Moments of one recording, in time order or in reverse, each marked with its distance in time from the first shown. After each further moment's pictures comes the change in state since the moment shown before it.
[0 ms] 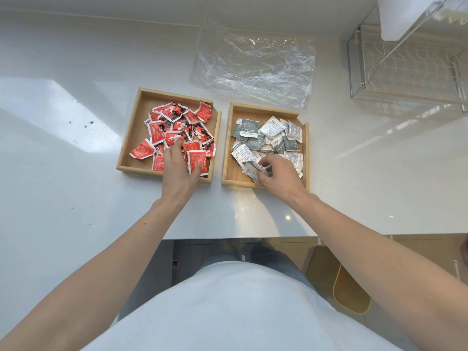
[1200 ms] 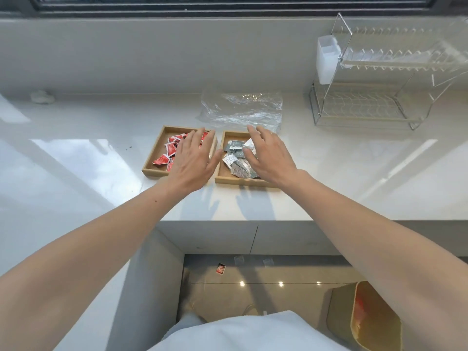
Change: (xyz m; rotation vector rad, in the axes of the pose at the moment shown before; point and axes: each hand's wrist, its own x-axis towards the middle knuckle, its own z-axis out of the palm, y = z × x) left_hand -0.134 0.114 -0.050 0.586 0.075 0.515; right_hand -0.130 -0.032 -0.082 -0.250 0.400 -0.416
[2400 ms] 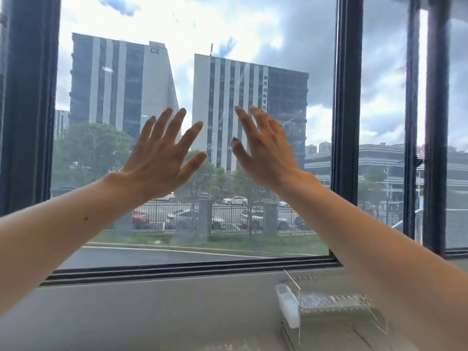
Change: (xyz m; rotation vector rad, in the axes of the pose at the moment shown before) left_hand 0.131 0.029 -0.507 0.410 0.976 0.402; right_hand 0.139 -0.209 -0.471 -0.403 0.926 -0.242
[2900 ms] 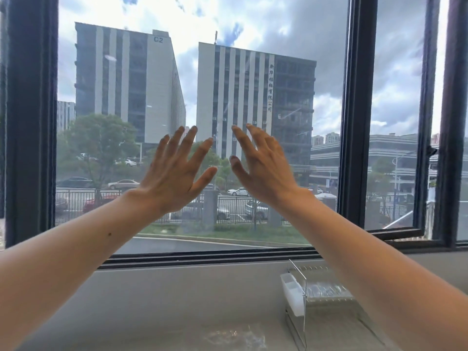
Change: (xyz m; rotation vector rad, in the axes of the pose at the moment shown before) left_hand -0.025 0.020 0.043 -0.075 -0.073 -0.009; right_hand -0.031 0.001 0.051 0.023 -0.066 -0.017
